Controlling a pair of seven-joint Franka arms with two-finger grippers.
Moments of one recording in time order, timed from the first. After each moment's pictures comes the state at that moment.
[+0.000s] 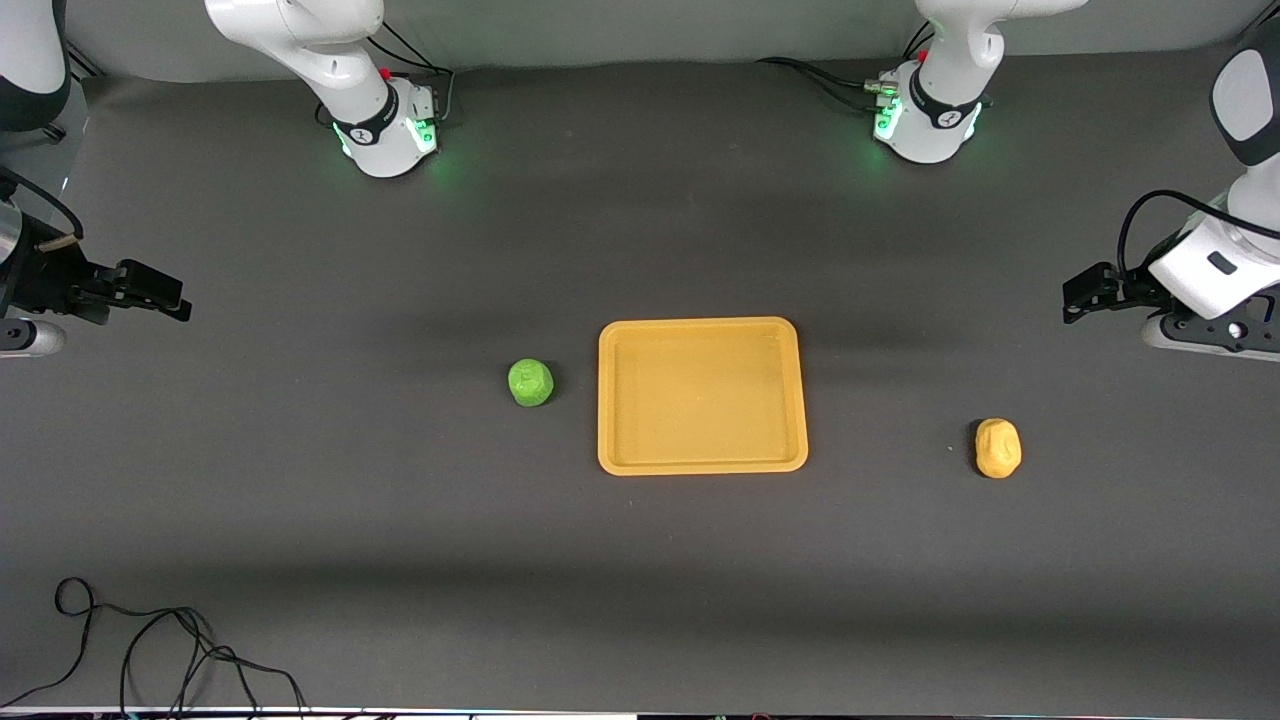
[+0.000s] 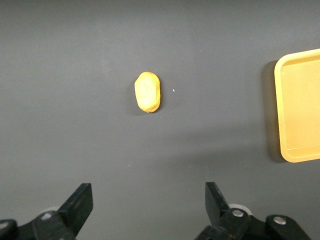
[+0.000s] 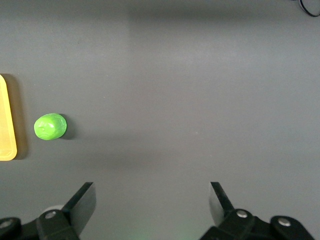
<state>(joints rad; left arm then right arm) 0.04 -0.05 -0.03 -1.90 0.00 1.85 0.16 0.01 0.04 -0.04 -1.58 0.00 1.57 -0.02</state>
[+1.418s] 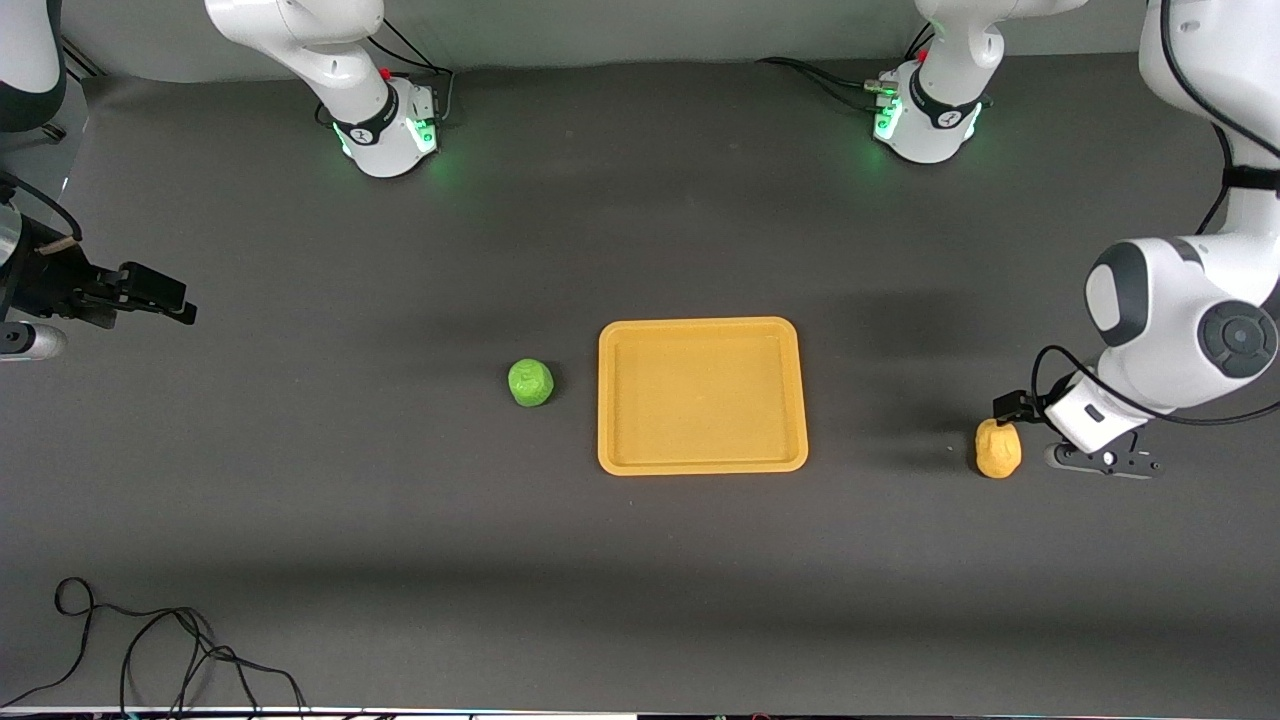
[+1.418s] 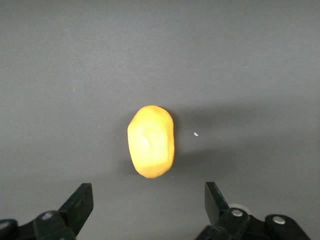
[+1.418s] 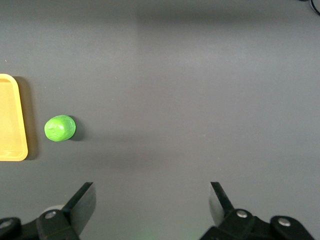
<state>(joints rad) 0.06 0.39 -0.02 -1.91 0.00 2.27 0.17 0.02 0.06 -0.04 -1.57 0.03 1.57 -0.02</state>
